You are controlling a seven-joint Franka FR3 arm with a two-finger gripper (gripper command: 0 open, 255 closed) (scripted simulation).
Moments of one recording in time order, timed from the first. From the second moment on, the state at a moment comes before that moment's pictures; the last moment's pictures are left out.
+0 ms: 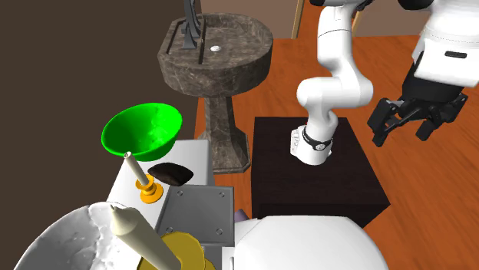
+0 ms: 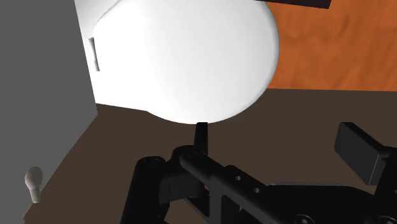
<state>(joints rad) 0.02 -0.80 -0.05 -2.35 0.04 1.64 -0.15</state>
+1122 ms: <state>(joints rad) -0.30 -0.63 0.22 -2.65 -0.59 2.19 0.21</state>
